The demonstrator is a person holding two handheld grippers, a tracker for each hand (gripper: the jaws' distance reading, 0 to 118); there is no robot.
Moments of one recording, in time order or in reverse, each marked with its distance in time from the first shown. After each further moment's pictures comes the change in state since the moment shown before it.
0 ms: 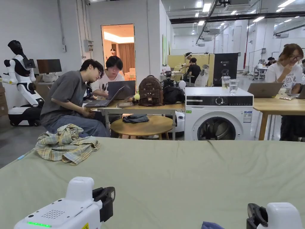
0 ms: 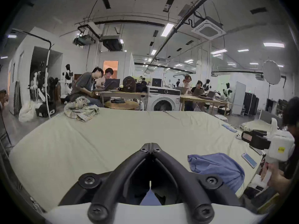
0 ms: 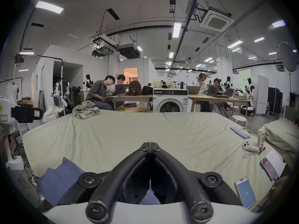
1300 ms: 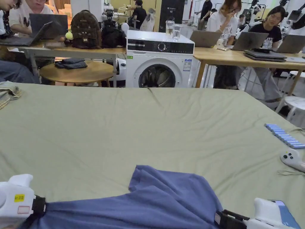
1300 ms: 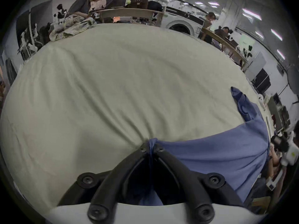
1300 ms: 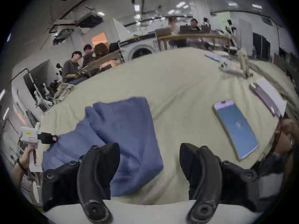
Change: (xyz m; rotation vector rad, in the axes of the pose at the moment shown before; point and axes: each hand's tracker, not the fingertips) left arm -0.003 -0.109 -0.019 -0.746 0.012 0.171; right arm 0.138 -0.104 0.021 -0.541 -0.132 -0.368
